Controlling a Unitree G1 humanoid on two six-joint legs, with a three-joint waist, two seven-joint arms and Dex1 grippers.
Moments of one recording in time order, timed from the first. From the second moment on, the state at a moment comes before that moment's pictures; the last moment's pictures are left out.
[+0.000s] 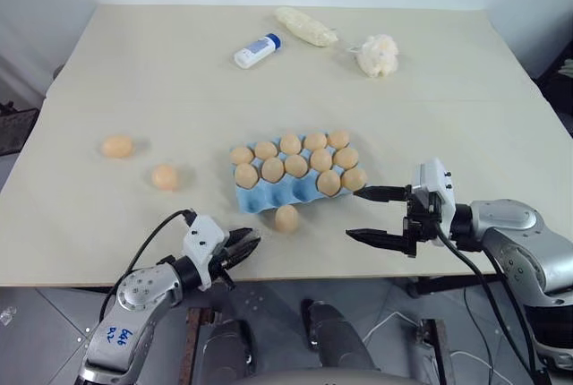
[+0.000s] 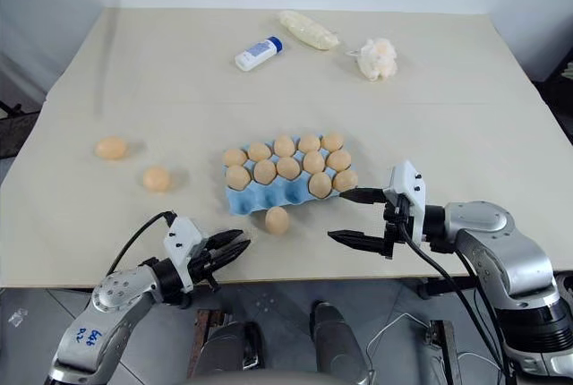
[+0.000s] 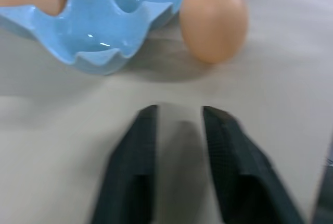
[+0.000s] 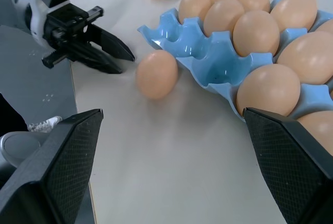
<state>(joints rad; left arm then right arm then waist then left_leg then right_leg) 0.19 0.47 -0.03 -0.53 -0.31 0.45 -0.56 -0.20 -0.76 -0.05 -0.32 0.61 0.57 1.09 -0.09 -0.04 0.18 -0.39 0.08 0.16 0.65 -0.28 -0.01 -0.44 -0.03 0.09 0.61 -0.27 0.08</state>
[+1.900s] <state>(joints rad) 0.01 0.63 0.27 -0.21 -0.64 0.14 -1.16 -0.02 -0.60 -0.01 -0.47 0.50 0.59 0.72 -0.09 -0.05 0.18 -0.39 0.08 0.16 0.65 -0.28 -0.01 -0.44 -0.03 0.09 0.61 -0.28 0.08</state>
